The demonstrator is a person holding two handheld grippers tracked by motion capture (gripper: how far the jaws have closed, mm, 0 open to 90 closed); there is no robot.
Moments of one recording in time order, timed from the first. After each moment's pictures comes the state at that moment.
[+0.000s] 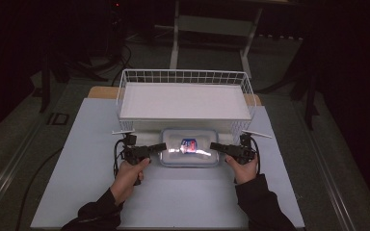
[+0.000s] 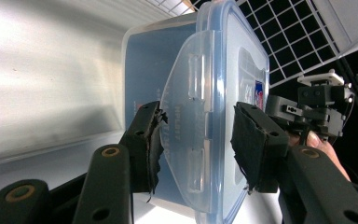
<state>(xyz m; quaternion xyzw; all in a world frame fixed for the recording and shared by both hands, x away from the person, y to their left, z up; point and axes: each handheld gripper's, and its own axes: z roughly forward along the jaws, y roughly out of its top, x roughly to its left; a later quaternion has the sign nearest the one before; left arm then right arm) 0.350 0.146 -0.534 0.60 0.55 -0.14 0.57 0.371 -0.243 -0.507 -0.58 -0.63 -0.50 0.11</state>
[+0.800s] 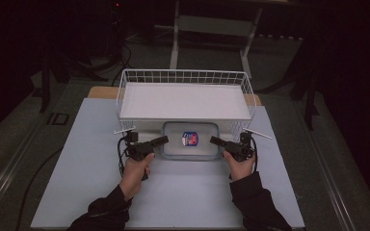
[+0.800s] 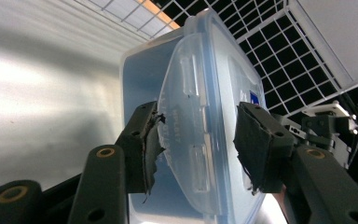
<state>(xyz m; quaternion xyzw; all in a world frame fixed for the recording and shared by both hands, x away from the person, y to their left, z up) 0.361 0.136 -0.537 0.55 0.57 -0.09 0.60 0.377 -0.237 -0.510 -0.59 -0.60 -0.53 0.06</state>
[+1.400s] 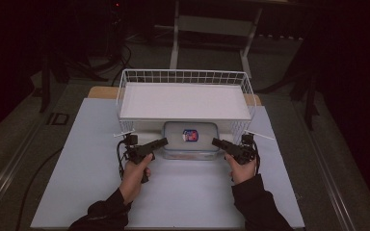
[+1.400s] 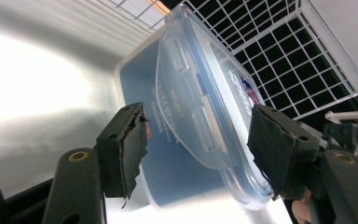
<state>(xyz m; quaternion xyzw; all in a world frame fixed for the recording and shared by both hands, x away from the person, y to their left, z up) 0.351 0.138 -0.542 0.54 0.58 -0.08 0.60 0.365 -0.240 -0.502 -0.57 -0.63 -0.53 0.01</state>
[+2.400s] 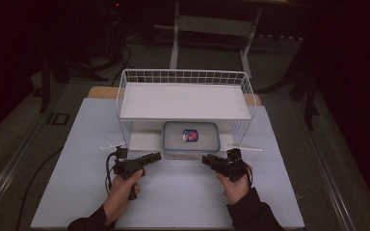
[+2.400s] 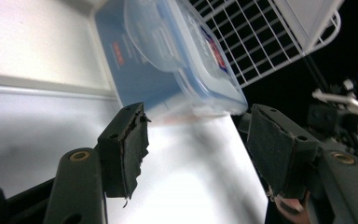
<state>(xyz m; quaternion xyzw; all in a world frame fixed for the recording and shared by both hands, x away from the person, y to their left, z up) 0.301 0.159 -0.538 0.57 0.54 -0.12 0.60 0.309 -0.198 -0.492 -0.50 -0.72 -0.48 -0.02</state>
